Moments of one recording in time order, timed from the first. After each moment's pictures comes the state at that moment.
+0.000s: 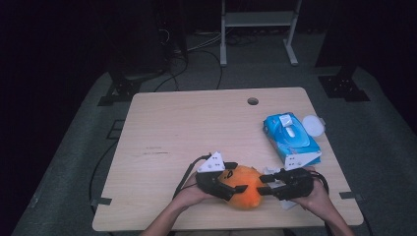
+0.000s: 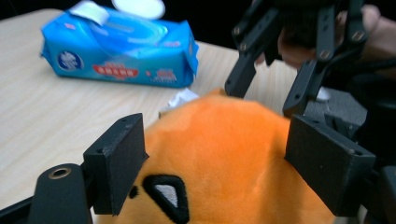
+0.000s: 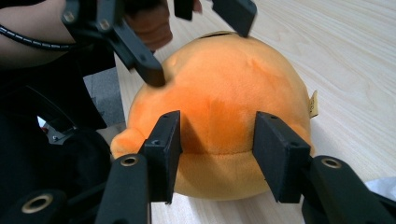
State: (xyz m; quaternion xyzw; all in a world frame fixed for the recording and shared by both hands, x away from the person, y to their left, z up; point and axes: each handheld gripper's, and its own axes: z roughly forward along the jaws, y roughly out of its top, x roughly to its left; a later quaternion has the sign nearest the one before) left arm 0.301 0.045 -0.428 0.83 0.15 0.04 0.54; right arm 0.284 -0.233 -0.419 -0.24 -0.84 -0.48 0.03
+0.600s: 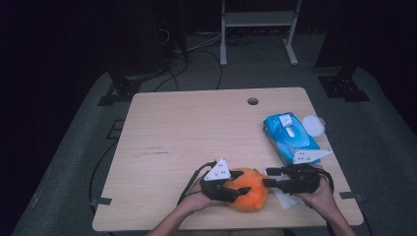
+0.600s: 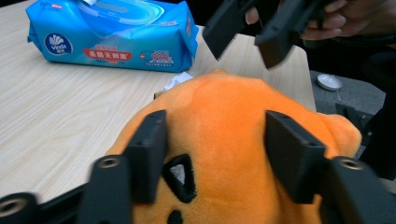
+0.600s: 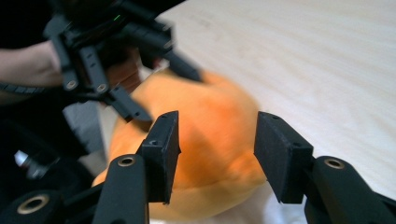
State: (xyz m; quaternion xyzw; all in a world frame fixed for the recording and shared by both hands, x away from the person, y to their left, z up) left arm 0.289 0.038 -0.439 0.83 0.14 0.05 0.53; right arm 0.290 -0.253 -0.417 -0.29 -0.81 -0.51 0.00
